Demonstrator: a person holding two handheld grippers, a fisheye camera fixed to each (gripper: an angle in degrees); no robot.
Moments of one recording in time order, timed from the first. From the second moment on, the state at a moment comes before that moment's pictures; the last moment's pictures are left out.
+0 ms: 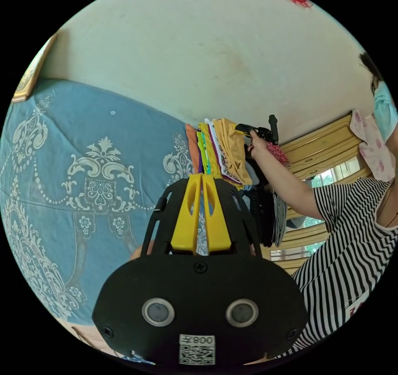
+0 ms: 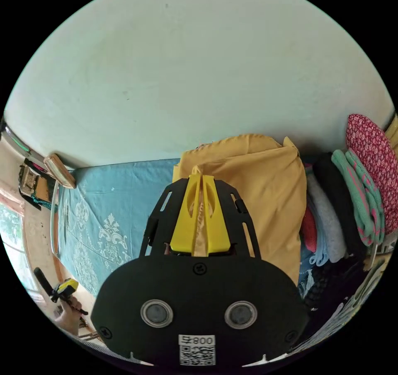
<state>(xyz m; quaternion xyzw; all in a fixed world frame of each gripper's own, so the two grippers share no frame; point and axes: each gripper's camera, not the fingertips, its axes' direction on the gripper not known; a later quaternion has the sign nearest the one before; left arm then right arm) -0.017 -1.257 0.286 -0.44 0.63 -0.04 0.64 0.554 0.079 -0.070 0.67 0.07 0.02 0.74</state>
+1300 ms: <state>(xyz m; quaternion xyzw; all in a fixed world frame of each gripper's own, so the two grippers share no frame) 0.519 -1.307 0.254 -0.44 0.70 0.20 0.52 0.792 0.391 0.209 0.64 -0.27 -0.06 0.72</state>
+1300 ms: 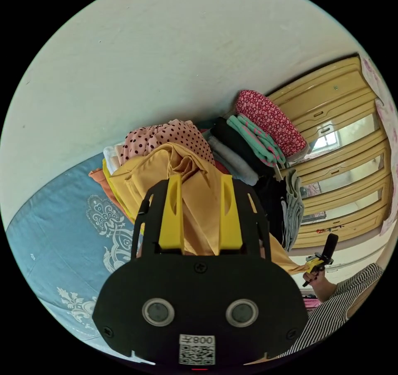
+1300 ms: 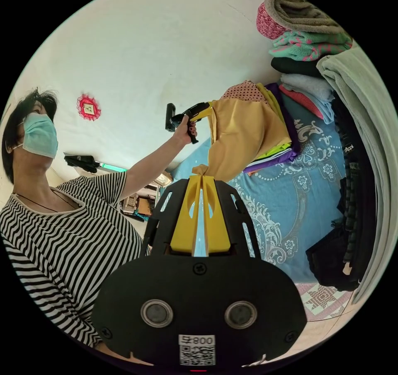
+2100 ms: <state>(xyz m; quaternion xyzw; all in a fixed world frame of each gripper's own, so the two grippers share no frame) 0.270 -1.238 0.302 -0.46 0.76 -0.02 0.46 0.787 0.522 0.189 0.66 -0.24 -0.09 0.71</state>
